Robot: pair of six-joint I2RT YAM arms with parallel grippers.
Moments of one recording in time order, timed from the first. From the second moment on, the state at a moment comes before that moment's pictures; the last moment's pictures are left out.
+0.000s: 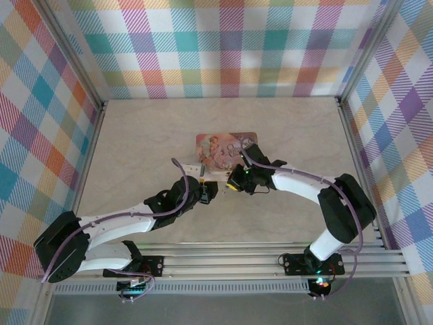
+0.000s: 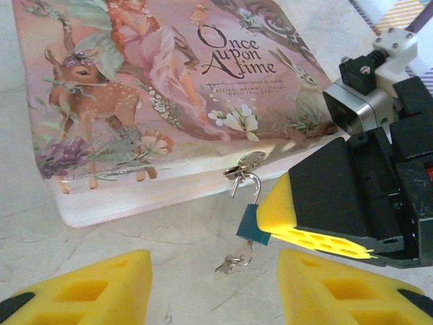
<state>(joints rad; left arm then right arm) -0.90 1.21 0.58 0.09 -0.29 -0.59 0.65 1.59 0.92 -0.28 -0.32 1.22</state>
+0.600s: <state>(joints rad) -0.88 1.18 0.71 -0.23 -0.29 -0.68 0.68 1.58 0.85 -0.07 -0.26 1.41</state>
